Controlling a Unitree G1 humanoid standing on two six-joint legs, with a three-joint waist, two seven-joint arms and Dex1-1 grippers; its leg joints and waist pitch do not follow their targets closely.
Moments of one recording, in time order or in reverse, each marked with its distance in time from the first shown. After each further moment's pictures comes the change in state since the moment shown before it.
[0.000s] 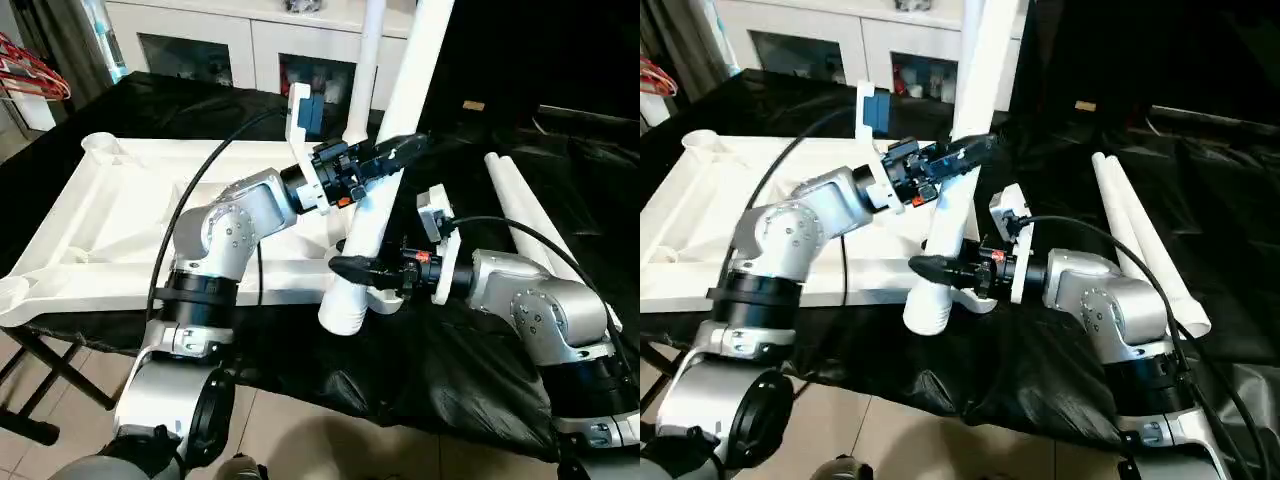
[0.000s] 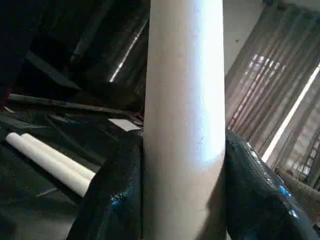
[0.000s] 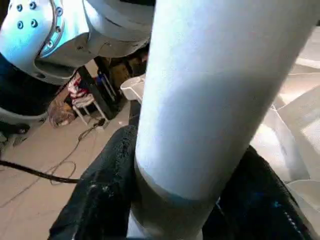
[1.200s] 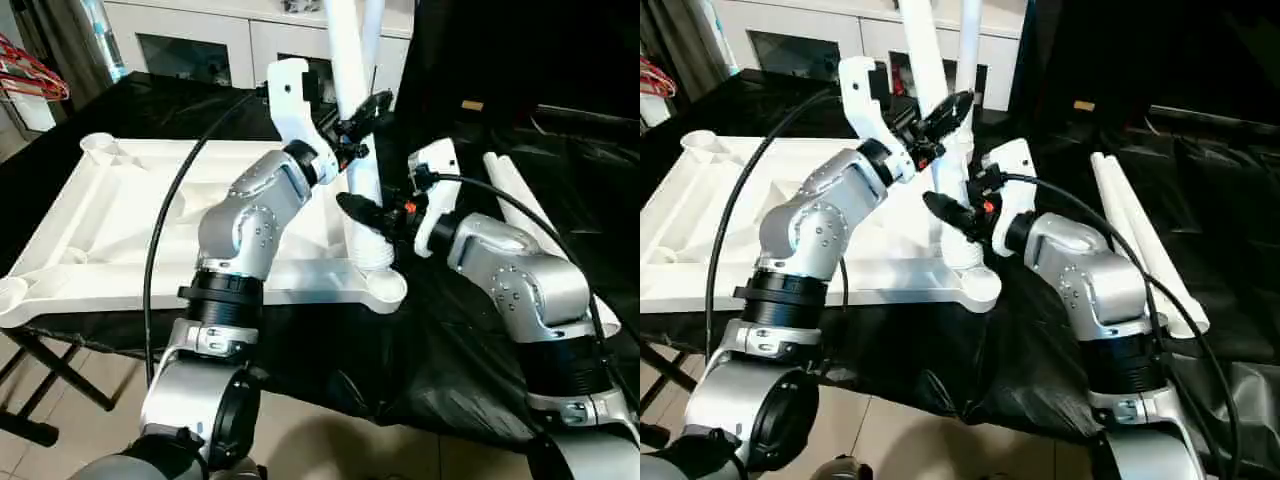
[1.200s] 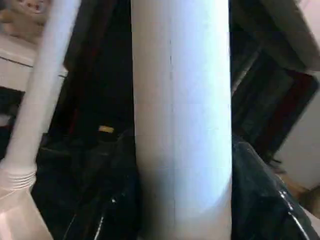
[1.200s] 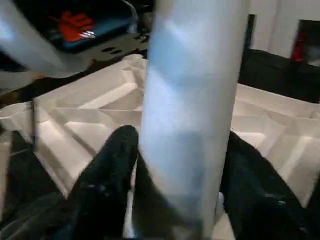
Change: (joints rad) left arm -0.014 -0.078 0.034 -0.008 0.166 -0.232 0.413; right arm -0.095 0.075 -0.033 -0.031 -0.142 -0.041 -0.355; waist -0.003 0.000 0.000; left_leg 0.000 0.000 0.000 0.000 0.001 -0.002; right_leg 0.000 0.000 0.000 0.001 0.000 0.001
